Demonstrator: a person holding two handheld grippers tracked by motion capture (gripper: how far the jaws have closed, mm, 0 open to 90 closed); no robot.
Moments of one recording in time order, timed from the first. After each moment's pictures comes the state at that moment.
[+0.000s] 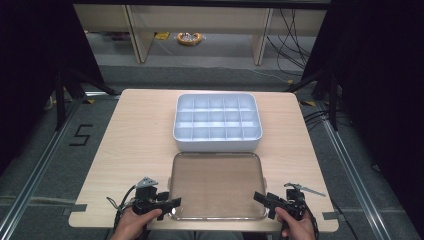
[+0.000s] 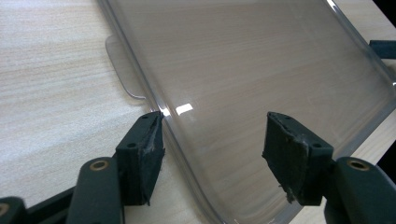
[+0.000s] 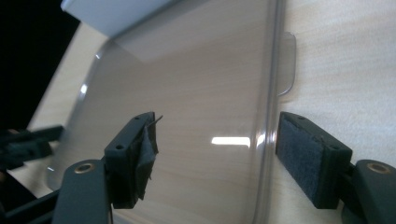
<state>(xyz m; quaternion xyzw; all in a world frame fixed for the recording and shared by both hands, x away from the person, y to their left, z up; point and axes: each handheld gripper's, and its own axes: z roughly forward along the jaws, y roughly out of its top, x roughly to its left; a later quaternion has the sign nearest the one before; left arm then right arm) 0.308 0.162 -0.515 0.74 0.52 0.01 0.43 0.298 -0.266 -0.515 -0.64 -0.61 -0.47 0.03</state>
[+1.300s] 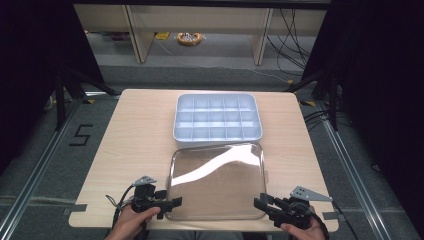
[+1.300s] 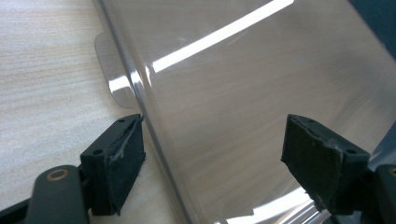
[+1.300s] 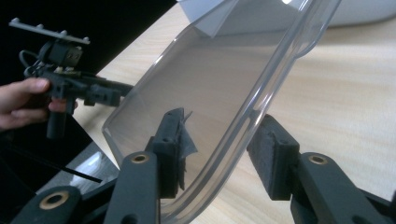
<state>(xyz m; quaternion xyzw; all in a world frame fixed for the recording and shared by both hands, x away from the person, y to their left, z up) 0.316 0.169 -0.517 0.72 0.52 -0.02 0.45 0.271 -0.265 -0.480 -0.45 -0.71 -0.54 -0.03</state>
